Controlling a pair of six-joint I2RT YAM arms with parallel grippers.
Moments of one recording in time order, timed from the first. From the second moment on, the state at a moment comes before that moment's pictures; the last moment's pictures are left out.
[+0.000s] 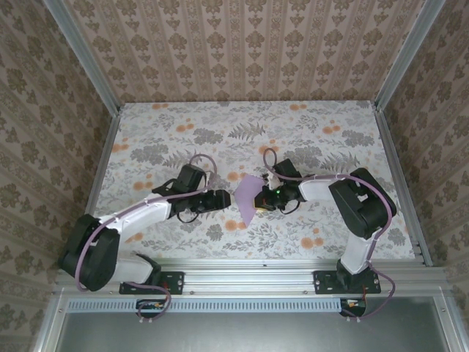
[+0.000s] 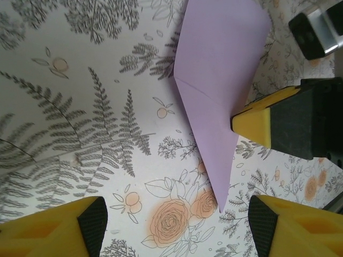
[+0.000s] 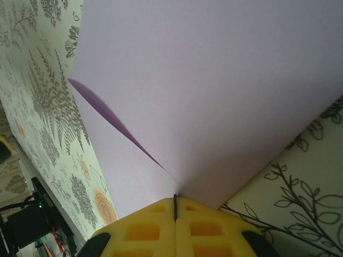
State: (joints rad) left arm -0.62 1.33 0.67 -0.27 0.37 -0.67; right arm 0.47 1.81 0.83 -0.09 -0.63 0.65
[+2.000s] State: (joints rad) left arm -0.78 1.68 0.86 -0.12 0.23 -0.84; right arm 0.44 1.81 0.79 -0.03 -0.68 0.64
